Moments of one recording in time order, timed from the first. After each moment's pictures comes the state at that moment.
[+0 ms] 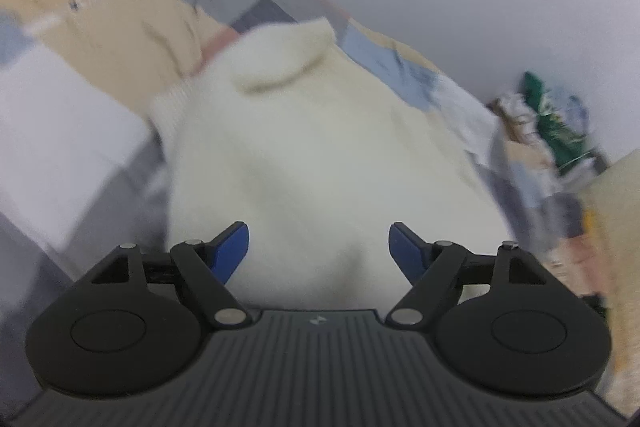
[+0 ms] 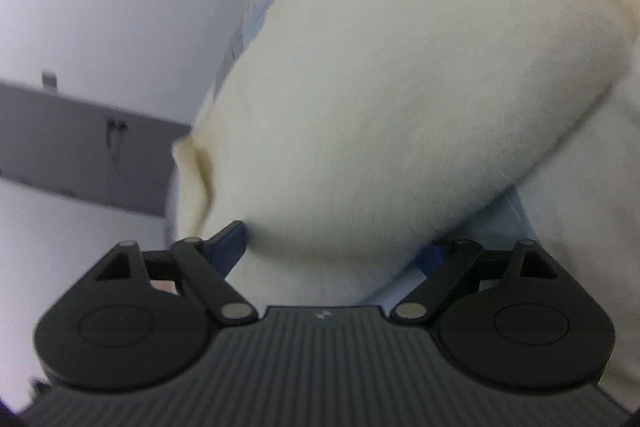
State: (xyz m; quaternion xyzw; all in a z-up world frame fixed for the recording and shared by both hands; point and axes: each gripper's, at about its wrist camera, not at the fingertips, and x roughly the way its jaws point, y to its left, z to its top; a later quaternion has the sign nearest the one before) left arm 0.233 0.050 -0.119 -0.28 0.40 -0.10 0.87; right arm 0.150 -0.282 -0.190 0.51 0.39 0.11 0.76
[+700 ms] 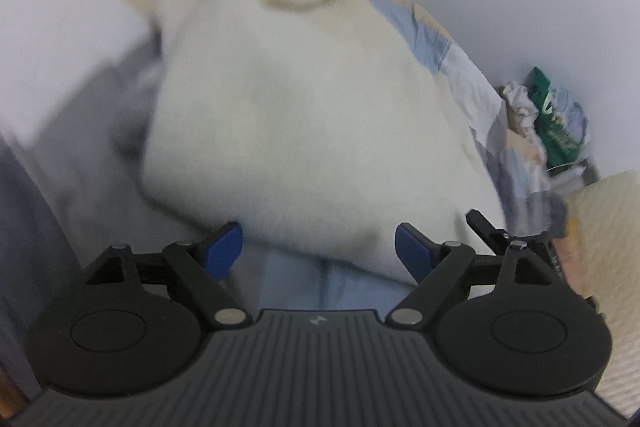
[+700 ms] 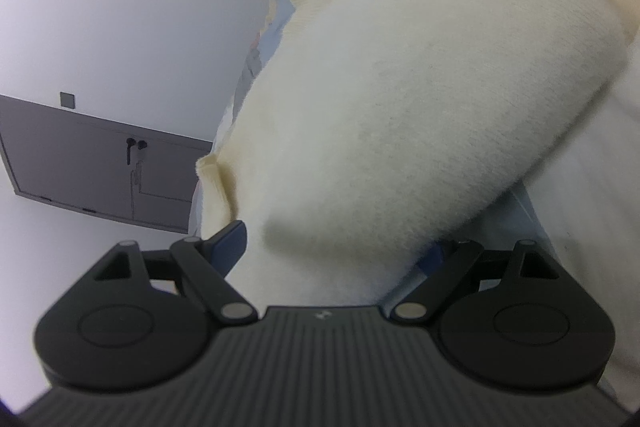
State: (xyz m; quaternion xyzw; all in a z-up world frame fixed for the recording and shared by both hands) left arm 0.235 0.043 -0.159 -0.35 0.47 -0.11 0.80; right arm 0.147 -0.290 -0.184 0.53 0.37 0.11 0.76
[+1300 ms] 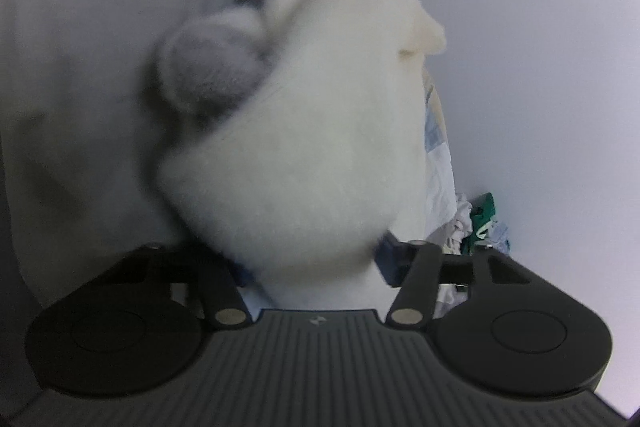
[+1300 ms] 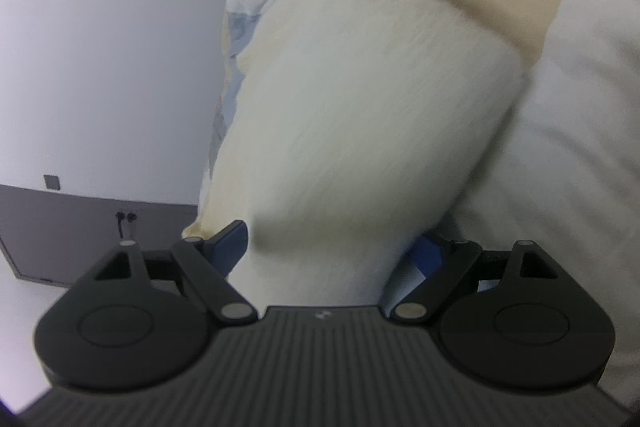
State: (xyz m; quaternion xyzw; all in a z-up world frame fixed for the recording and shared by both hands) left arm 0.244 0.076 -0.226 -0.58 0.39 -0.07 0.71; right arm 0.130 -0.323 -0.198 0.59 0.33 0.02 0.73
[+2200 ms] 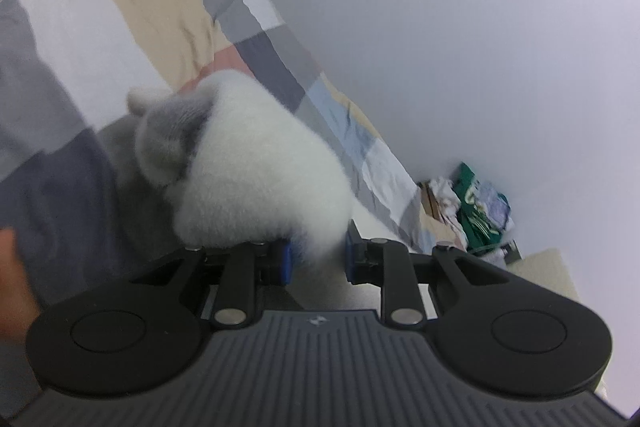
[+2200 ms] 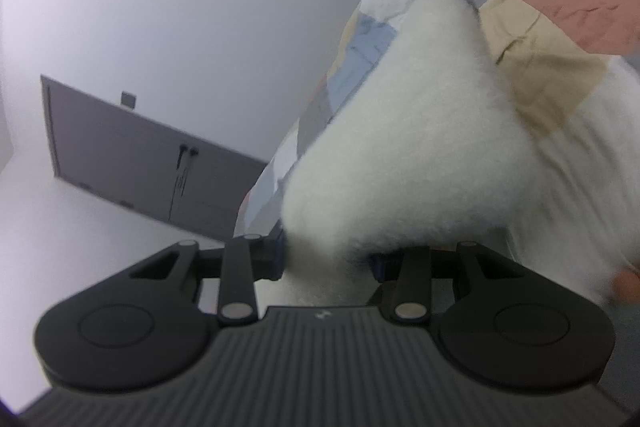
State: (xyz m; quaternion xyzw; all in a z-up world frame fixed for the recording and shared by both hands) left arm 0.100 0.077 -0.089 -0.43 0.30 -0.11 0.84; right arm 0.027 -0.343 -0.075 0.50 0.30 0.15 0.80
